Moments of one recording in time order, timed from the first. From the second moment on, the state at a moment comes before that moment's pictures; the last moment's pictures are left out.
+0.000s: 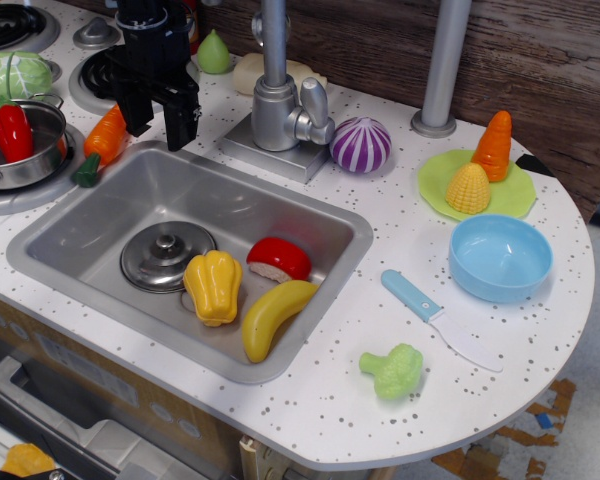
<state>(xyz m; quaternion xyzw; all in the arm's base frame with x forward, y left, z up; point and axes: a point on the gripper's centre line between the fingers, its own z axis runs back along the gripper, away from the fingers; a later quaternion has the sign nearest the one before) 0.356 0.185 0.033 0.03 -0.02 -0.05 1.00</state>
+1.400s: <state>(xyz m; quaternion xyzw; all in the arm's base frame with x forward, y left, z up) 0.252 -0.046 0.071 0.02 -0.04 -0.07 1.00</state>
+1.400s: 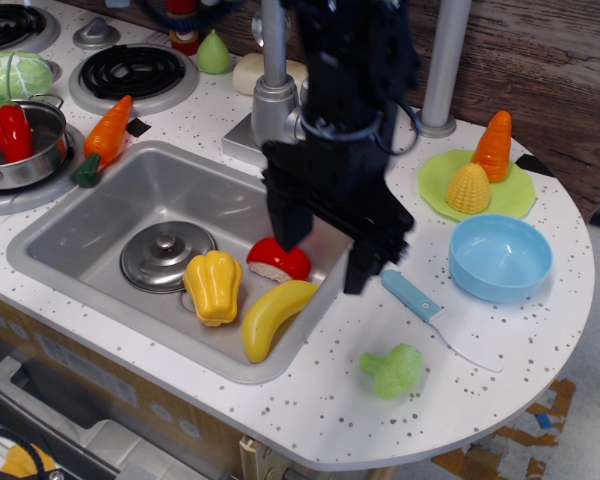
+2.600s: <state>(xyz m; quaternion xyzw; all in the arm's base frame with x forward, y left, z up) 0.235 -0.088 0.008 -0.06 -0.10 -0.05 0.99</state>
